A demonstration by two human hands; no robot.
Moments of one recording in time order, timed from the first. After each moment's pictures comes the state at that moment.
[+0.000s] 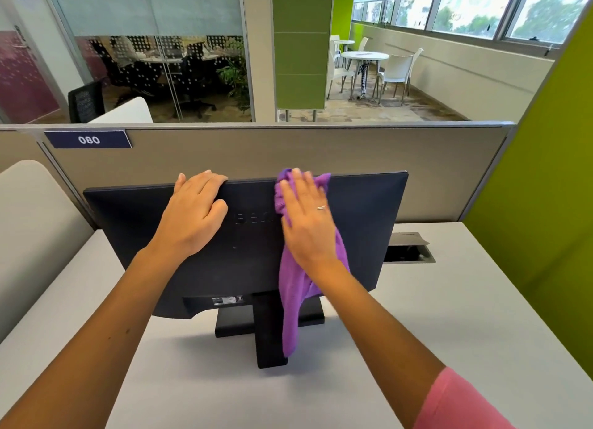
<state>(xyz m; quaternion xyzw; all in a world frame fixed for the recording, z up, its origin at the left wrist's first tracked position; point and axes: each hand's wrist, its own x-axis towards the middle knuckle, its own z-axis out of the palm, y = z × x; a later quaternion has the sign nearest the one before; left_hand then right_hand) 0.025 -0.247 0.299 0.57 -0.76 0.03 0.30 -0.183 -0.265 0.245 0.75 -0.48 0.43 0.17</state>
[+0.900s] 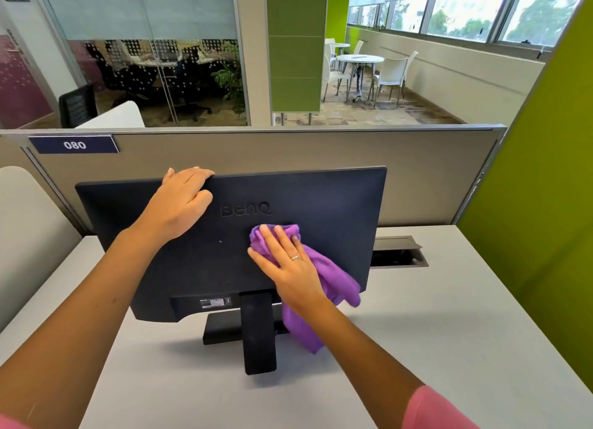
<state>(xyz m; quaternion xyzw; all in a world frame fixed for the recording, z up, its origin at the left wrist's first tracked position) 0.028 -0.283 0.312 0.60 -0.77 -0.02 0.22 -0.199 -0.258 0.159 0.85 -0.39 0.31 0.17</state>
